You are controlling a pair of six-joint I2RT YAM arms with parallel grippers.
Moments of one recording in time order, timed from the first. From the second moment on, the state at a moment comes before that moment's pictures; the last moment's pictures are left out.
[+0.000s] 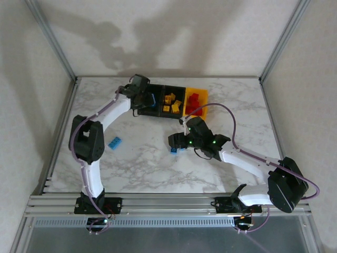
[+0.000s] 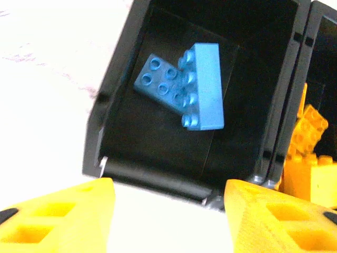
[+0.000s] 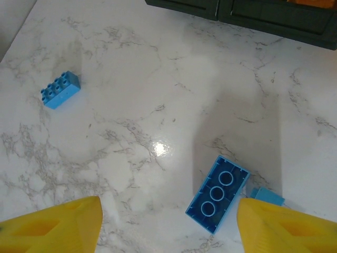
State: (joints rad) left arm -0.36 1.93 1.58 -0.60 -0.11 -0.62; right arm 0.79 1.31 0.81 -0.21 -0.11 0.46
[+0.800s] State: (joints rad) left arm -0.19 1.50 0.86 -0.51 -0.16 -0.63; right arm 0.84 1.30 0.82 -0.17 -0.21 0.40
